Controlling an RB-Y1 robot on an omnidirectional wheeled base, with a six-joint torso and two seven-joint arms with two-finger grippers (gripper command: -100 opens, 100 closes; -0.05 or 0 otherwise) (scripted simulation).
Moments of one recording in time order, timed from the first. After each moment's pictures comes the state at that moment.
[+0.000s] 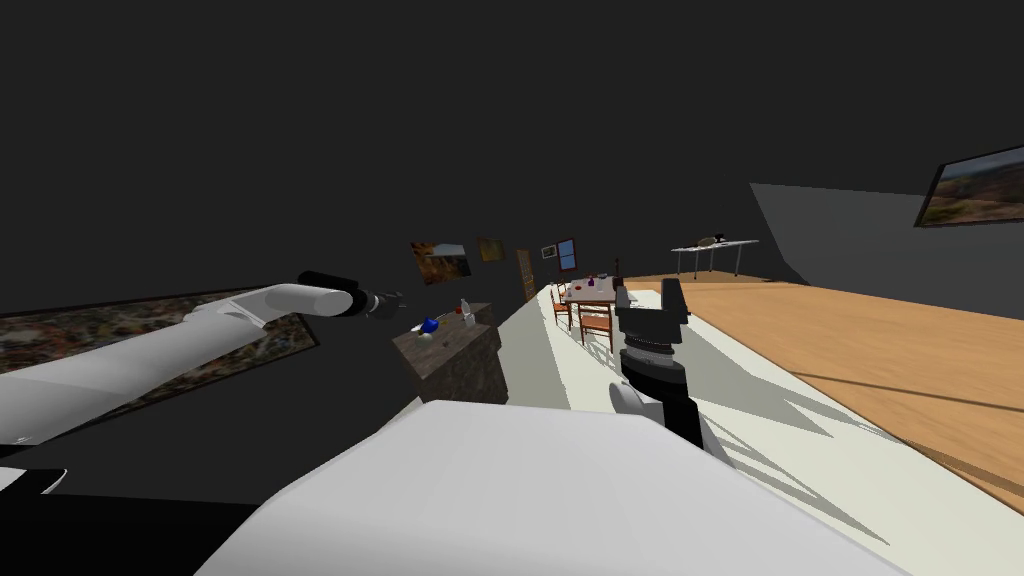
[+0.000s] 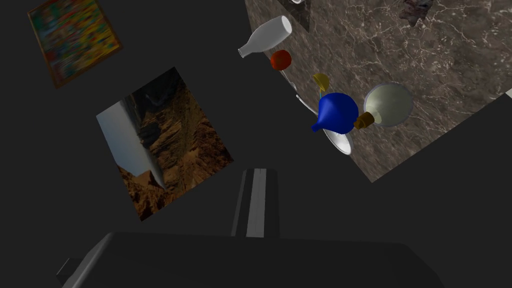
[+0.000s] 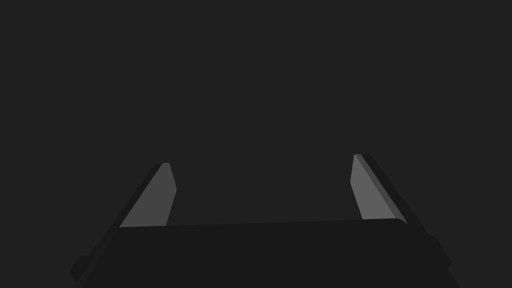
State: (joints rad) left arm 0.17 1.53 0.13 -1.61 1.32 0.79 -0.08; right arm 0.49 -0.04 -0.04 -2.25 0.01 -0.64 -0.17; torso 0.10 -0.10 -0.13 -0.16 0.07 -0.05
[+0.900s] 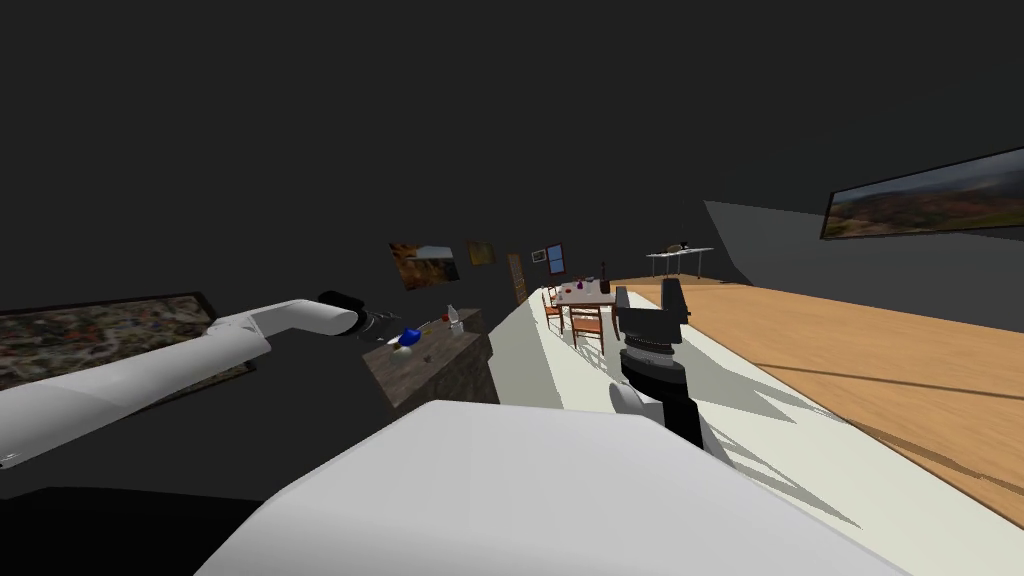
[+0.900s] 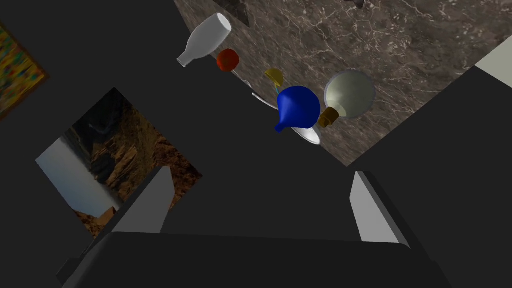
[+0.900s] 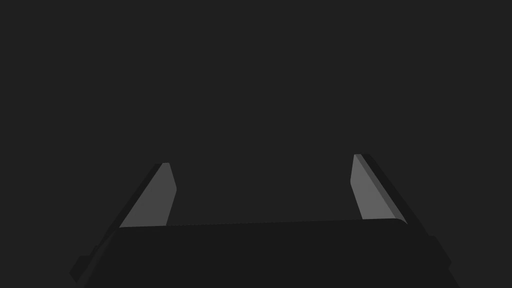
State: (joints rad) left arm 0.22 1.54 -0.02 -1.57 1.17 0.85 -0.06; right arm 0.49 -0.04 -0.04 -2.25 0.01 -0.64 -0.17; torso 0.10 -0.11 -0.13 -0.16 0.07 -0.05
